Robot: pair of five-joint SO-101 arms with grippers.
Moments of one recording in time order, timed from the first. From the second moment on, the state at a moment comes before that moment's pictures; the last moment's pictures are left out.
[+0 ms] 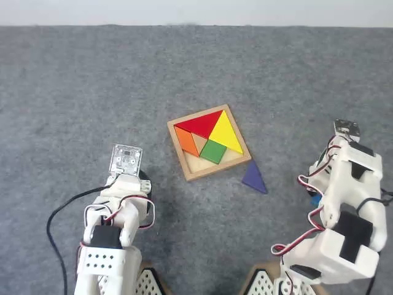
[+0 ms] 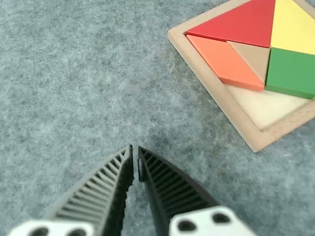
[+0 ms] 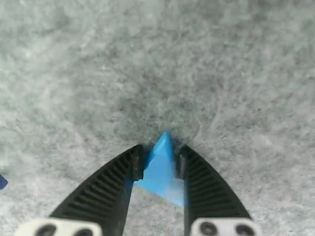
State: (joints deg) left arm -2.5 -85.3 97.3 46.6 -0.3; right arm 22.3 1.4 37.6 60.7 11.5
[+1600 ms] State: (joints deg) left arm -2.5 -85.3 97.3 46.6 -0.3; right arm 19.3 3.2 34.3 74.2 26.5
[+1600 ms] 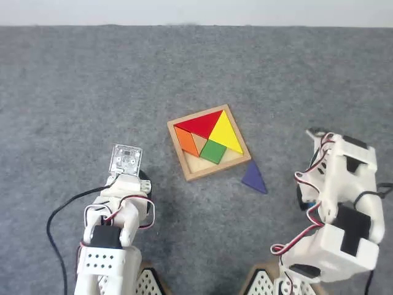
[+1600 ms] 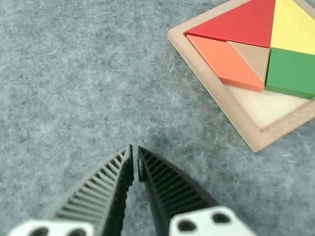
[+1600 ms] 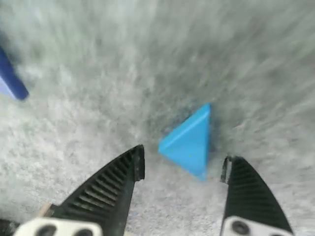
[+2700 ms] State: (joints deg) left arm -2.5 -85.3 97.3 46.6 -0.3; right arm 19.6 2.5 36.7 69.2 26.9
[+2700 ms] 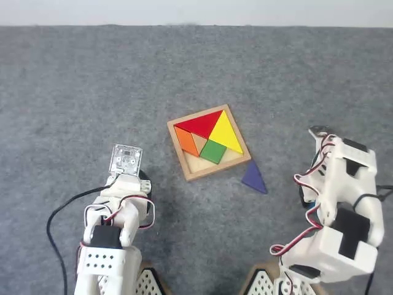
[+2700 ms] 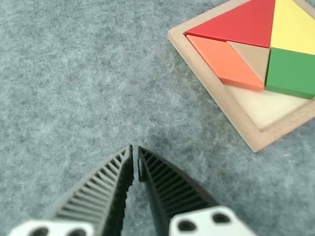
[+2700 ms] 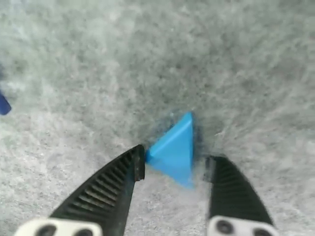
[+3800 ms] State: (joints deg) left arm -2.5 -85.3 97.3 46.6 -0.3; right arm -2.8 -6.9 24.9 79.6 5.7
